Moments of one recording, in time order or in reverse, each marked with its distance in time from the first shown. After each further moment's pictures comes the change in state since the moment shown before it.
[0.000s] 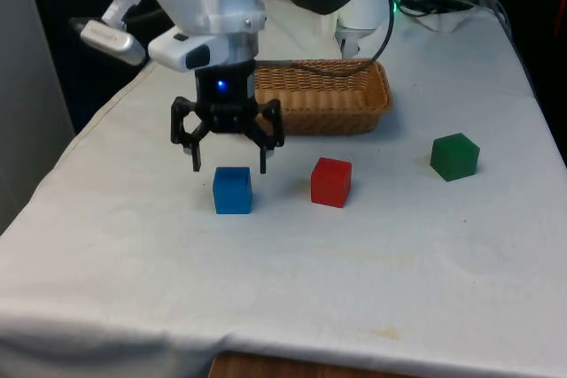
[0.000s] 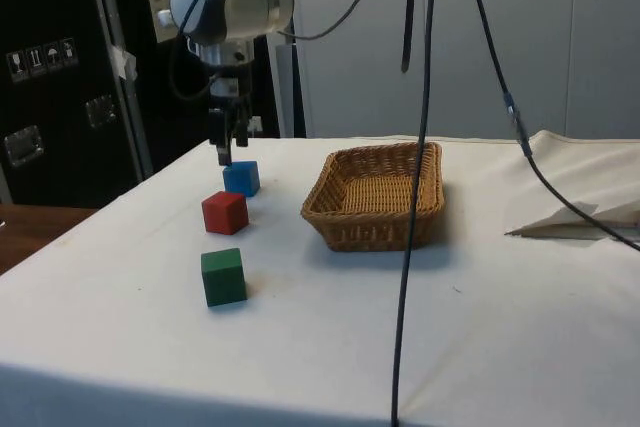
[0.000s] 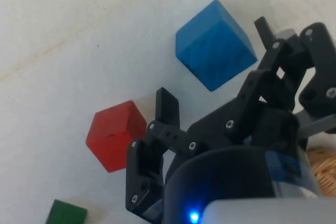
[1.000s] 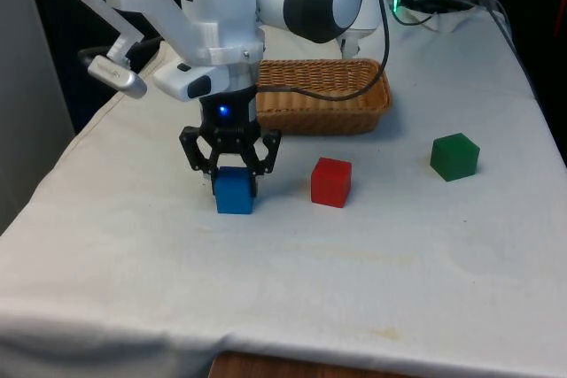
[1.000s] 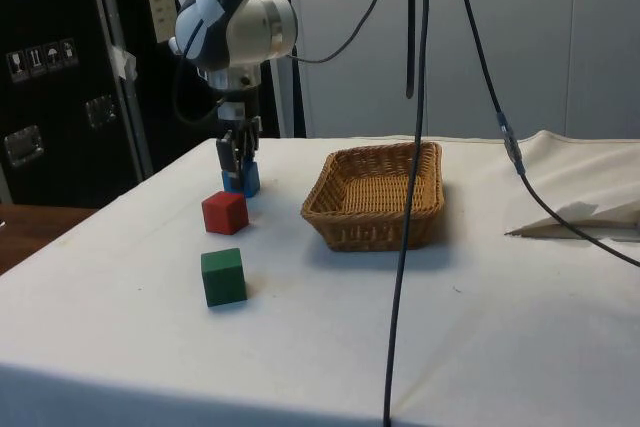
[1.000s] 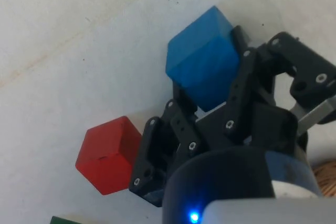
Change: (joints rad) arm 0.001 0.067 -0.003 0.008 0.071 0.008 0.000
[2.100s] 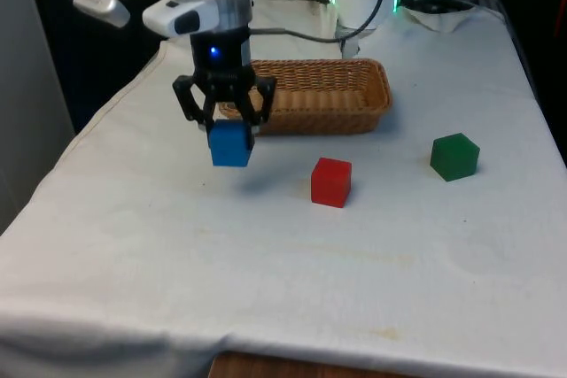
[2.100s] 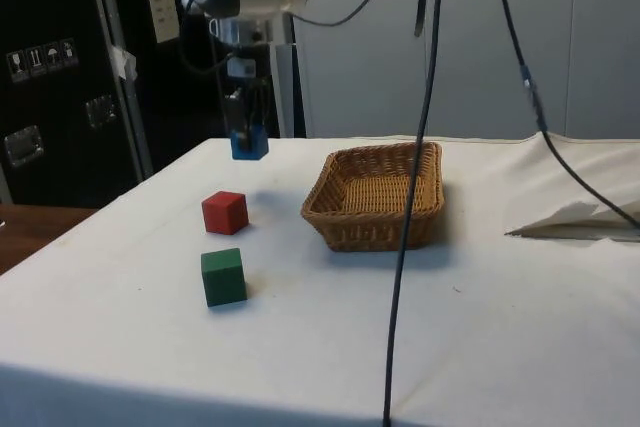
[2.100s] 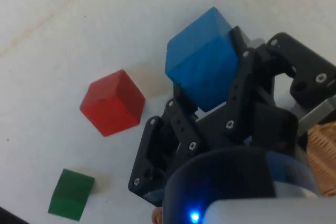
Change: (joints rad) arm 0.047 -0.183 -0.059 -0.147 -0.024 -0.033 0.006
